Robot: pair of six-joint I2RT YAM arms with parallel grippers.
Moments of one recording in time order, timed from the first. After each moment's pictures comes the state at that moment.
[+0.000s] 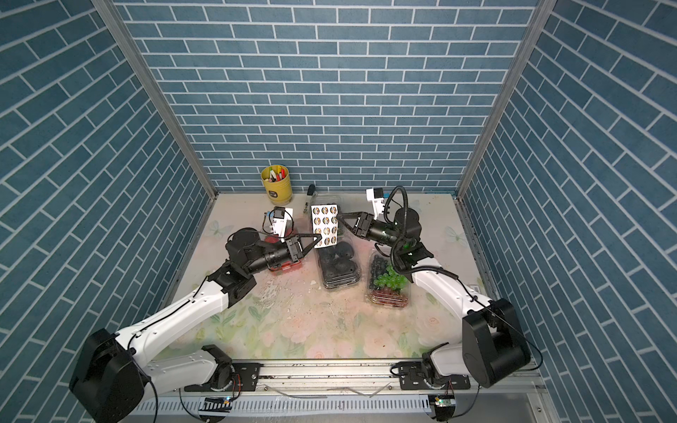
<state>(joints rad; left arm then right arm) -0.57 1.17 0.76 0.36 0.50 -0.79 0.48 1.33 0.91 0.43 -0.73 1.00</state>
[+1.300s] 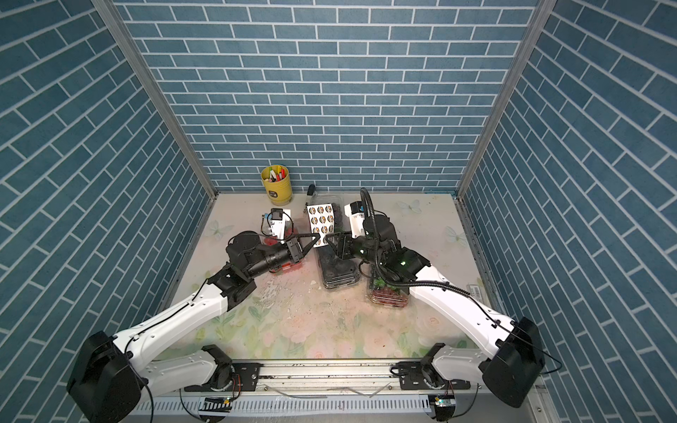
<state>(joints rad) -0.60 1.16 0.75 0.36 0.40 -0.77 0.79 1.24 1.07 -0.18 -0.22 0.57</state>
